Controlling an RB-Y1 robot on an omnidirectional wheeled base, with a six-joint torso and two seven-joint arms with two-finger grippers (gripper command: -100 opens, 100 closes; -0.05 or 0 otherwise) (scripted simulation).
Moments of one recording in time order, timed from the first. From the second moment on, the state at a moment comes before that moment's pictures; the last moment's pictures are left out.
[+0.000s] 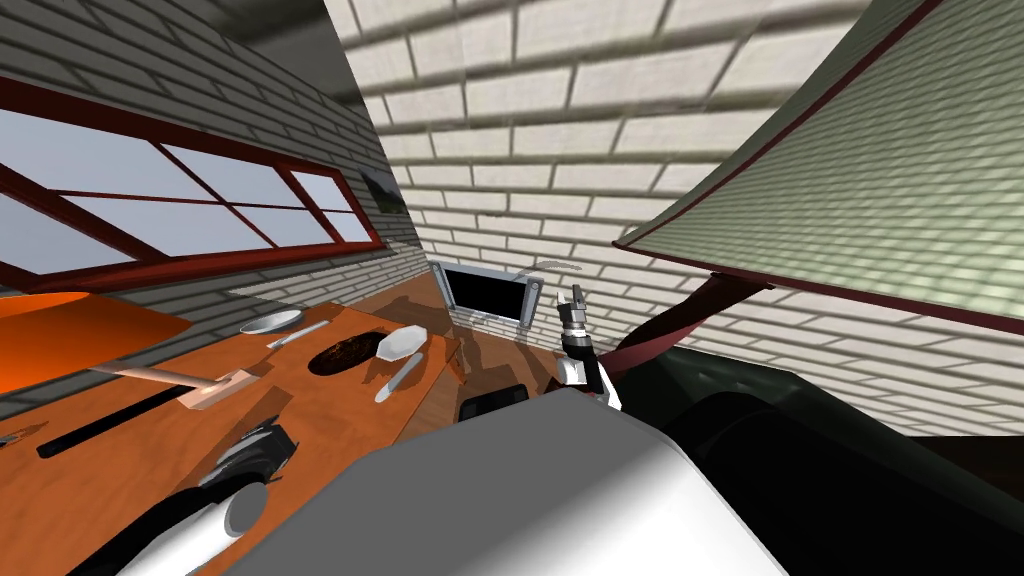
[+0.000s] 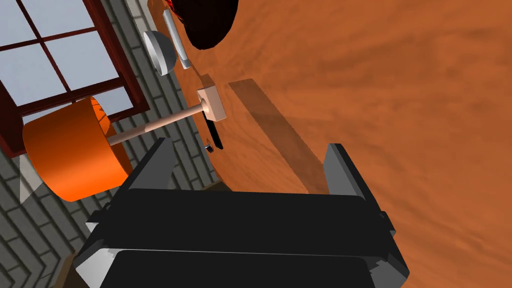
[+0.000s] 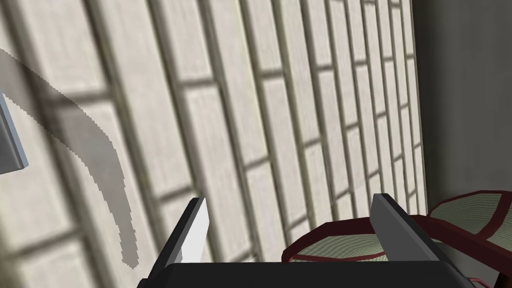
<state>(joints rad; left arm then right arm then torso) 0.45 0.26 0.60 -1.68 0.31 0.49 0.02 0.48 -0.03 -0.07 -2.22 -0.02 -0.51 -0.04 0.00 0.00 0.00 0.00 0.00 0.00</state>
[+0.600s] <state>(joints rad) 0.45 0.26 0.71 -1.59 0.34 0.66 0.02 0.48 -0.03 -0.07 -2.22 -0.02 -0.51 -0.04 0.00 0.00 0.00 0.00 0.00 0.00</state>
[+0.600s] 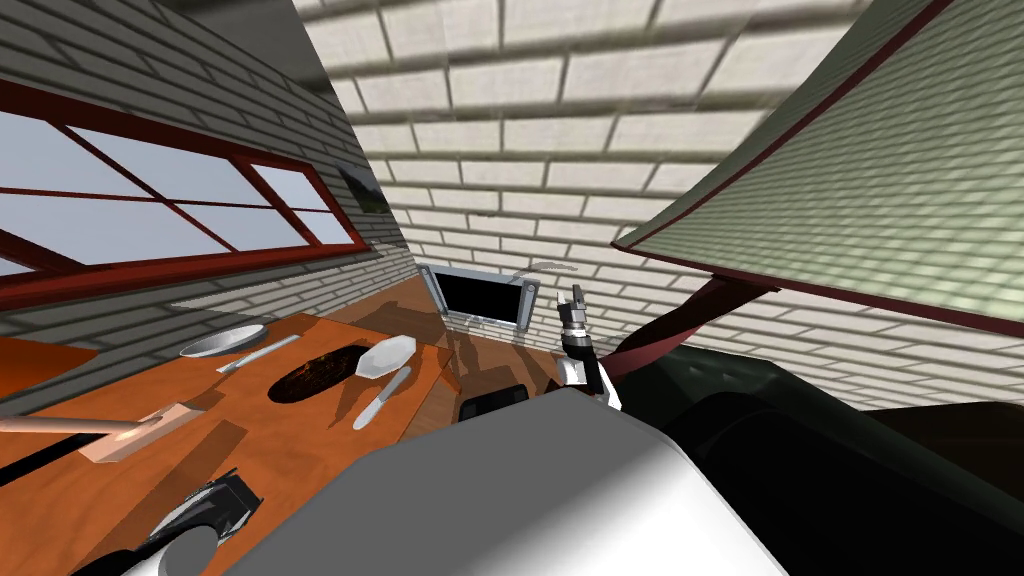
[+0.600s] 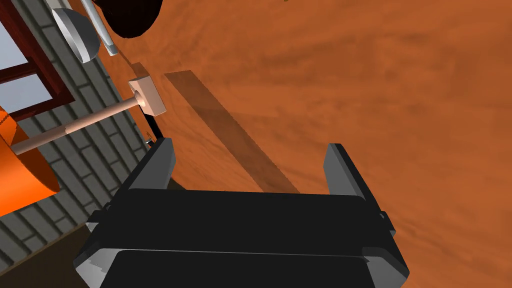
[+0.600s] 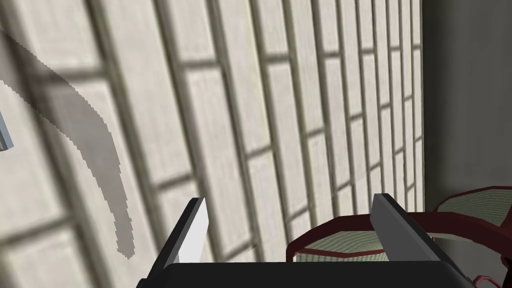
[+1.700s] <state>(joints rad) 0.43 0.27 0.89 -1.40 0.42 0.94 0.02 0.48 -0.03 -0.07 -2.22 -0.02 -0.51 -0.04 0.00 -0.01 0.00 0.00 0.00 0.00</state>
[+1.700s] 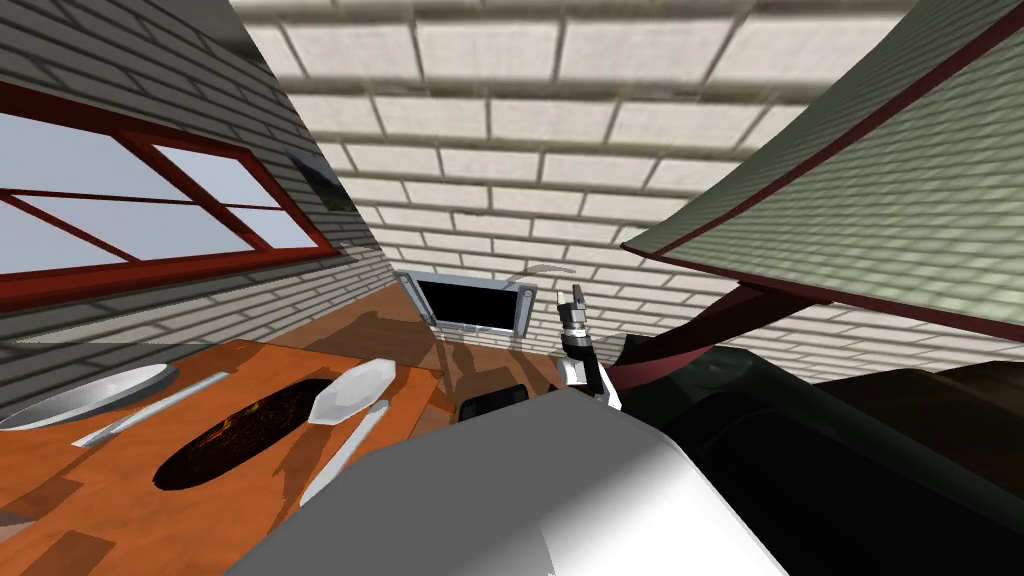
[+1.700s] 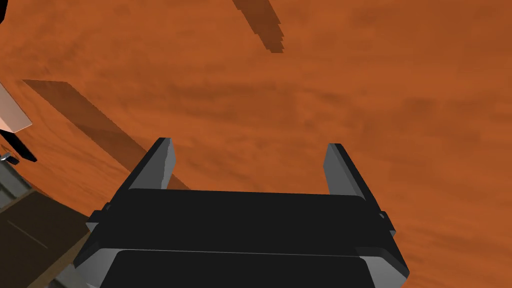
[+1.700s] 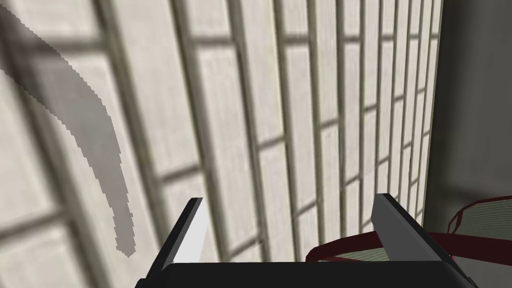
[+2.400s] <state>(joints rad) 0.42 0.27 1.02 -1.28 0.46 1.14 0.03 0.48 -0.03 -0.07 -2.22 -0.02 -0.51 -0.04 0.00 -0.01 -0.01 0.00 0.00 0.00</state>
